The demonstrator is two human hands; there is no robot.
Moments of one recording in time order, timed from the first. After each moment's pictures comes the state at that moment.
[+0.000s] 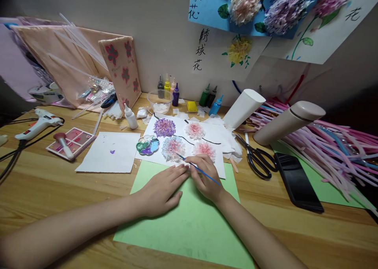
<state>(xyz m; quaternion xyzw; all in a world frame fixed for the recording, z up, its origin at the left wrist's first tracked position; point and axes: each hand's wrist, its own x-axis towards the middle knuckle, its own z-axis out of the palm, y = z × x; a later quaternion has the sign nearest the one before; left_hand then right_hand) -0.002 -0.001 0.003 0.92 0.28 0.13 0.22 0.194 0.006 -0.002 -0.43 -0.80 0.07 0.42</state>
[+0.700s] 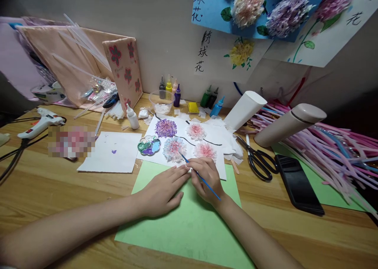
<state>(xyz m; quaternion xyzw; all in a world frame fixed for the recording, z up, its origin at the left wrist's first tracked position) -0.002 -0.002 -0.001 0.92 0.28 0.16 0.21 0.190 0.000 -0.001 -0.40 -0.82 -0.01 0.41</state>
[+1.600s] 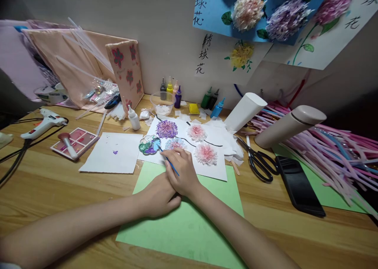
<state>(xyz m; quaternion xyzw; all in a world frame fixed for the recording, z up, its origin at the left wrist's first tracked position) -0.002 0.002 0.003 0.92 0.29 0.13 0.23 0.123 0.020 0.012 -0.48 -0.81 0.15 0.32</state>
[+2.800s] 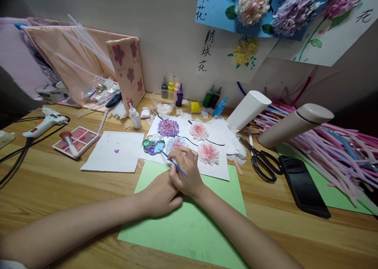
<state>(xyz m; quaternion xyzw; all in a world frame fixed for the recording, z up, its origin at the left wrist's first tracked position) -0.001 0.002 0.004 0.93 0.28 0.11 0.21 0.127 0.017 0.011 -0.47 -0.79 0.09 0.38</state>
